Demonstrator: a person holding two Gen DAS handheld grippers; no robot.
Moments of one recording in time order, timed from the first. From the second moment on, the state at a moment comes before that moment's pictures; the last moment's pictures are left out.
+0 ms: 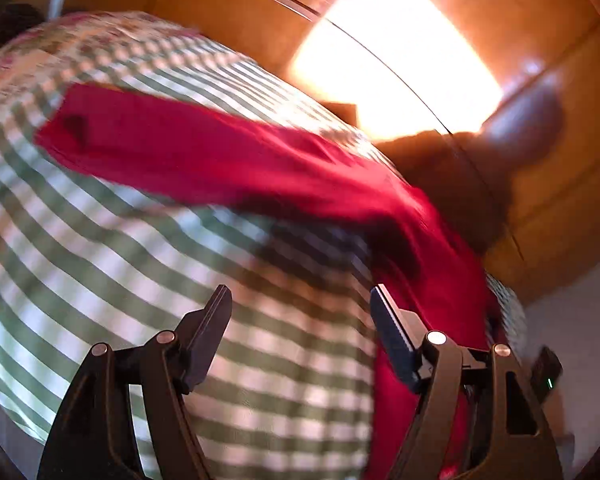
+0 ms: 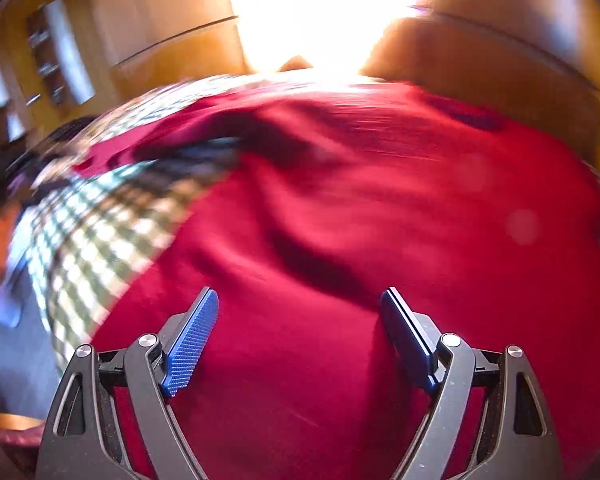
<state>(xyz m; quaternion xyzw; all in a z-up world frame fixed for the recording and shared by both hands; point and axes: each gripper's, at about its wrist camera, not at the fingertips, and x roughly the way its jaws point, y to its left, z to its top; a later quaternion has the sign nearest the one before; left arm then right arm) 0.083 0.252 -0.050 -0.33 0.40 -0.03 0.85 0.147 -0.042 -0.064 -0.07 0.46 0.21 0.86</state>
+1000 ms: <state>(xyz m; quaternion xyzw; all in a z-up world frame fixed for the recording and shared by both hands) 0.050 0.116 -0.041 -0.19 0.47 -0.08 0.86 0.045 -0.286 -0.044 0.08 0.51 0.04 0.85</state>
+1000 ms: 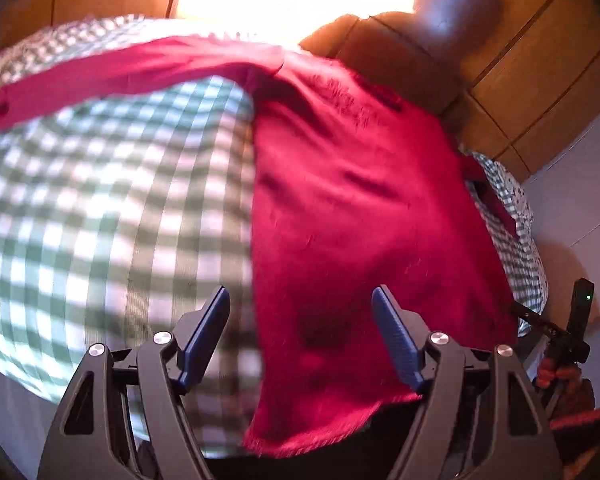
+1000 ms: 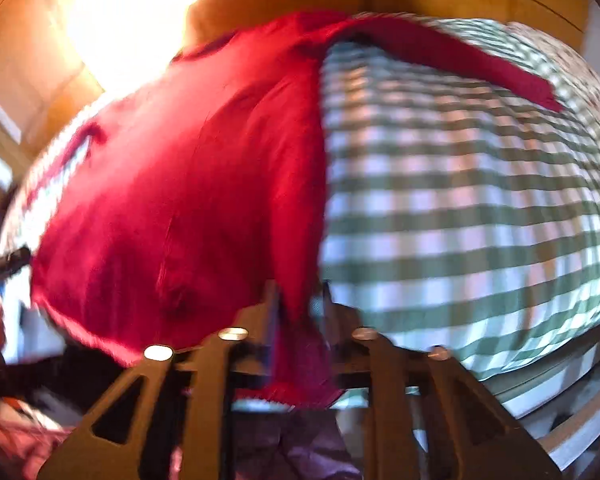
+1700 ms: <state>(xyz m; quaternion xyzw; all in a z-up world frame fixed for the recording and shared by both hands) 0.166 0.008 -0.067 -0.08 0.47 -0.06 0.88 0.245 -0.506 -0.081 0.36 0.41 -0.22 0.81</state>
